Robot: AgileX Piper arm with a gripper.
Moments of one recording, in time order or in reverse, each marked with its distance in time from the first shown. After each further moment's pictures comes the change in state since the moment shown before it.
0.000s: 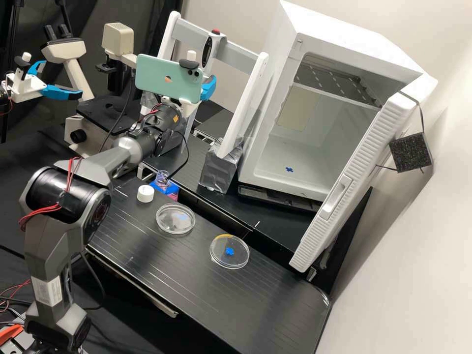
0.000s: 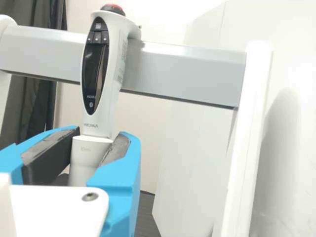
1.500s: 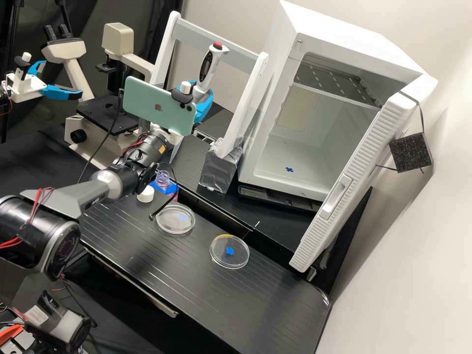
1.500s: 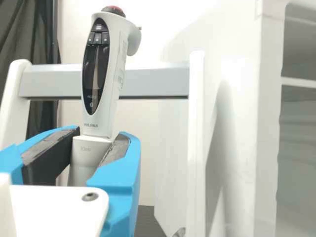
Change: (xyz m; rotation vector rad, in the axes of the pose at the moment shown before) arm -0.084 -0.005 0.019 0.132 0.056 0.115
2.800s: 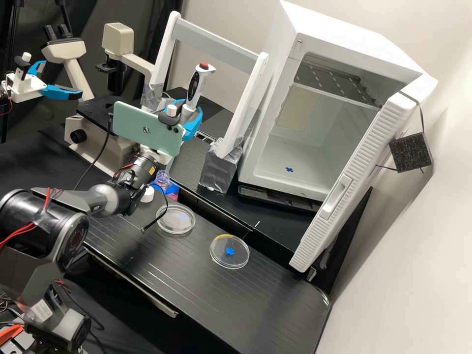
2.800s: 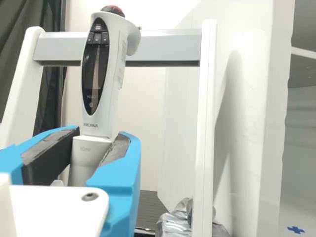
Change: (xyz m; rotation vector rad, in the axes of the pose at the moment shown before) arm -0.027 -0.035 0.028 -0.041 0.019 0.003
